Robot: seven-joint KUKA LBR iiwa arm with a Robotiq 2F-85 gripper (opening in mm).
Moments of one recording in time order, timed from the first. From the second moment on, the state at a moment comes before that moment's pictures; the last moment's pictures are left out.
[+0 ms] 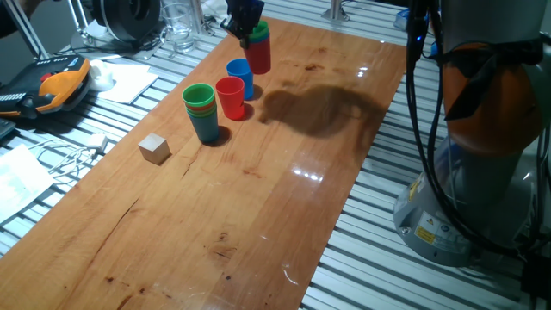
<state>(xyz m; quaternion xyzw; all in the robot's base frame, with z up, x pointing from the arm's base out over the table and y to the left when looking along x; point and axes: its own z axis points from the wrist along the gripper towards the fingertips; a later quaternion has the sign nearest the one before) 0.560 -0.154 0.223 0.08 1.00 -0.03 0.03</state>
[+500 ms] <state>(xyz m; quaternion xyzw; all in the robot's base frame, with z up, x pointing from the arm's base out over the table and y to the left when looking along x) 0.594 -0.159 0.211 0.08 1.00 -0.03 0.05</state>
